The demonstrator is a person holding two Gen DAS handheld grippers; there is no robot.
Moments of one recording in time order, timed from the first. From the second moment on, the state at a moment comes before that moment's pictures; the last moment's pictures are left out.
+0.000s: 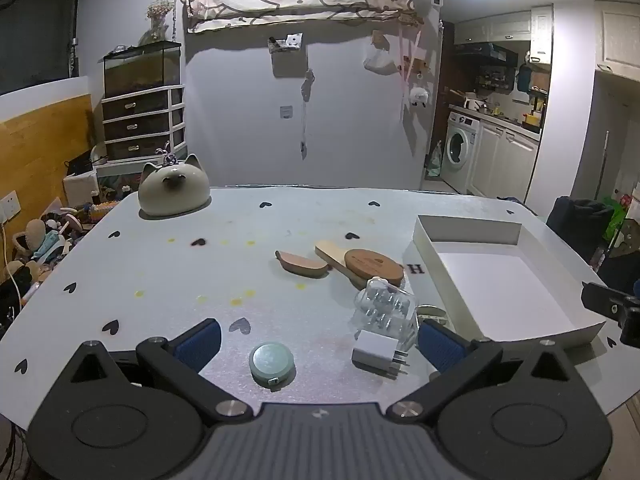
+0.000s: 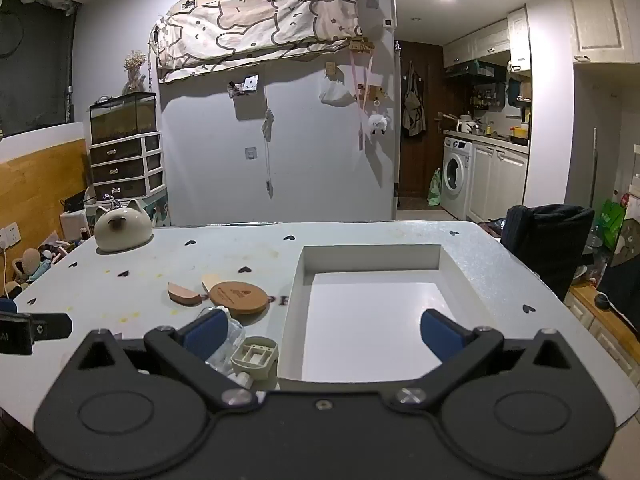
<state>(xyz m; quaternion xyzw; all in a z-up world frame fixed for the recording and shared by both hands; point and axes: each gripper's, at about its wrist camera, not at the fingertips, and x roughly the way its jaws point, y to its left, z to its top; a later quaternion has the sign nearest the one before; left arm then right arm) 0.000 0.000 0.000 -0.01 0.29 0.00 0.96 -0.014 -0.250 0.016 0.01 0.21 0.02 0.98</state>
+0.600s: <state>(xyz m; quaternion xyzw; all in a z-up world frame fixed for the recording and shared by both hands) 0.000 0.000 0.000 -0.01 0.29 0.00 0.96 -0.013 -0.251 0.015 0.01 0.21 0.02 0.98</state>
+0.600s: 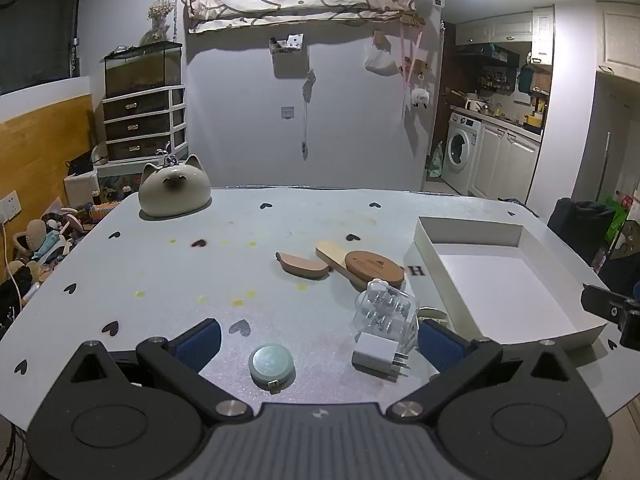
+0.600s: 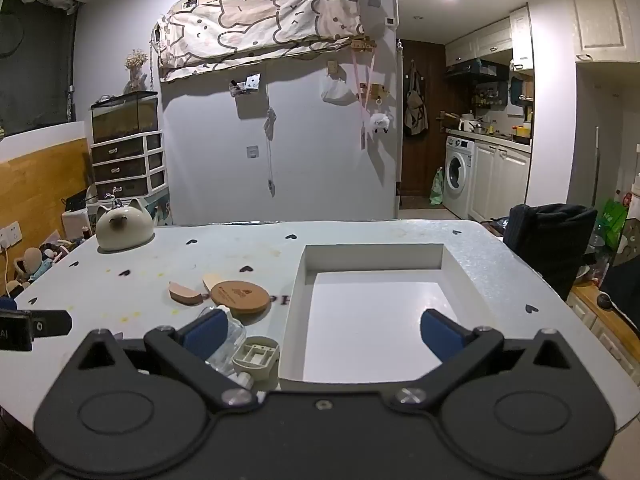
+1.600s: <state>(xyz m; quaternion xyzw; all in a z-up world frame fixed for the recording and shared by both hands) 0.000 0.000 0.000 -0.01 0.29 0.00 0.96 -0.010 -0.251 0.015 0.01 0.21 0.02 0.98</state>
